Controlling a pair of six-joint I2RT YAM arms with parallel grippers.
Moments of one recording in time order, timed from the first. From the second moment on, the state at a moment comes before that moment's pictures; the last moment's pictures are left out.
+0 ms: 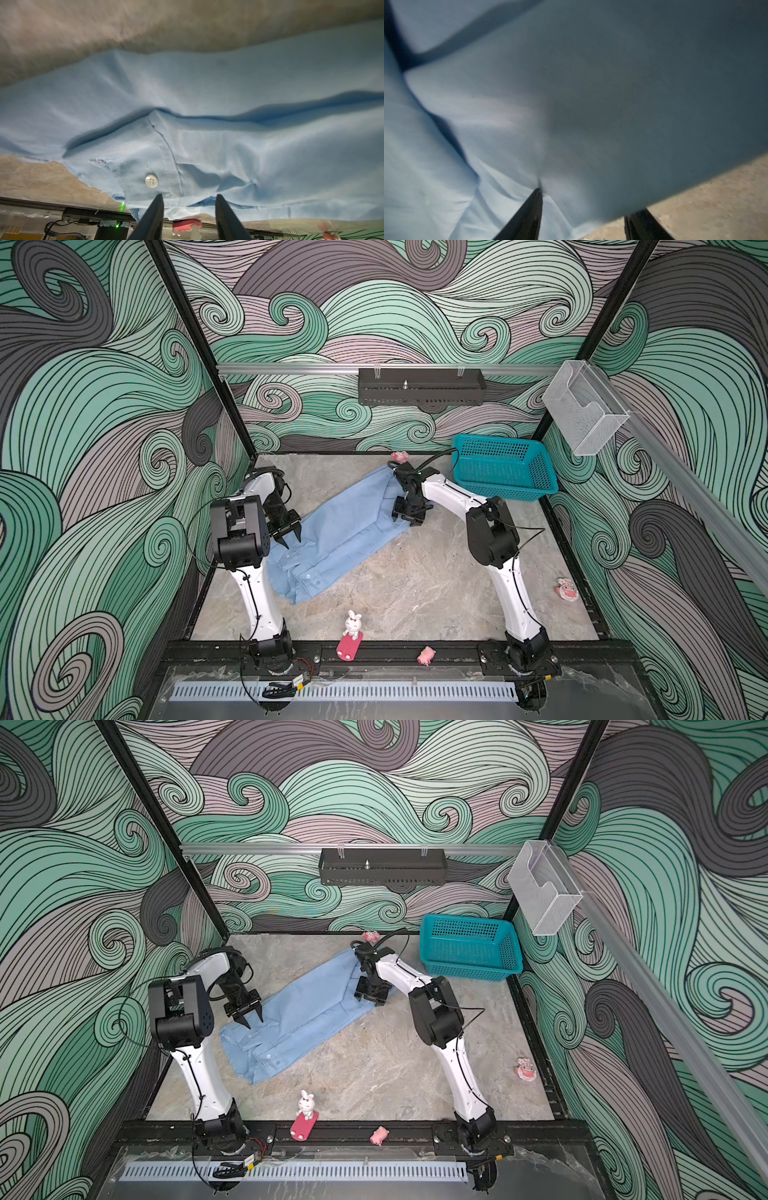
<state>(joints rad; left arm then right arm) 0.17 2.08 1.54 -1.41 0.16 -0.43 0.55 2.36 1.97 -1.00 -0.15 0.76</state>
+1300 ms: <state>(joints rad) -0.71 1.94 1.23 -0.89 0.63 -0.99 0.38 2.72 2.63 -1.12 -0.18 0.55</state>
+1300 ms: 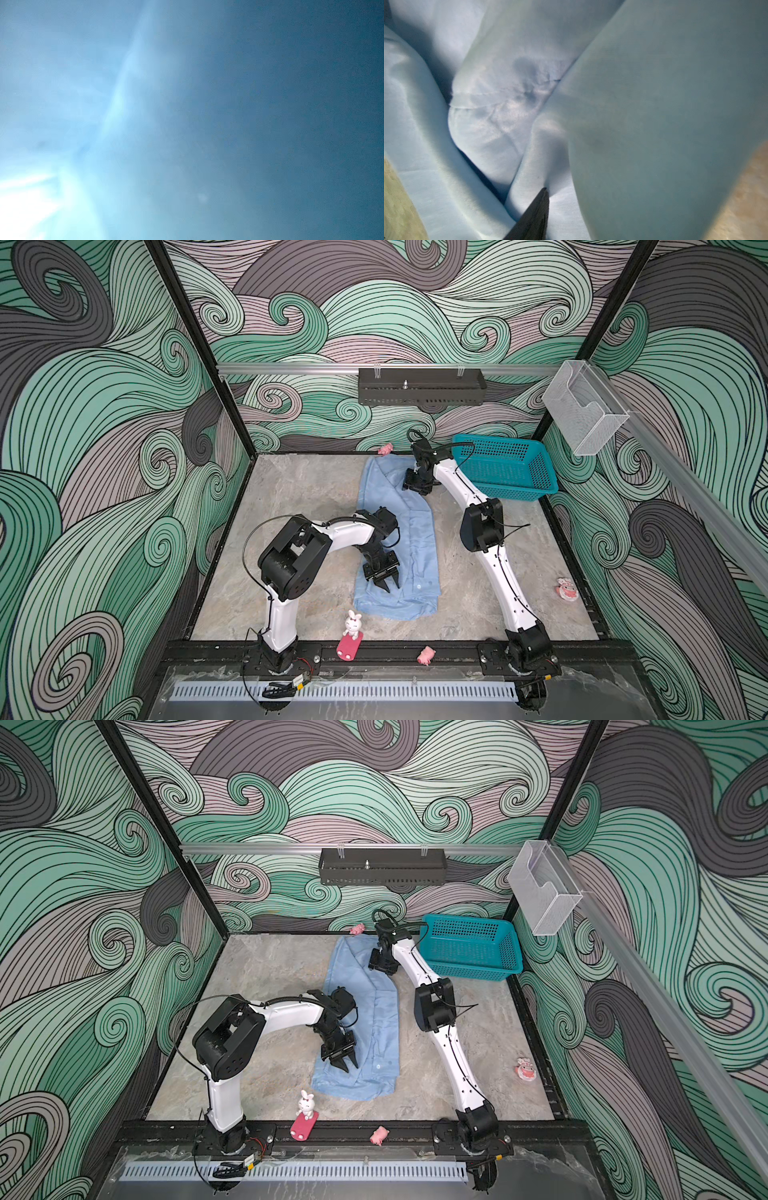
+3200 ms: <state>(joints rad) -0.56 1.58 0.66 -0.50 0.70 -0.80 0.63 1.38 0.57 -0.38 -0.48 0.83</state>
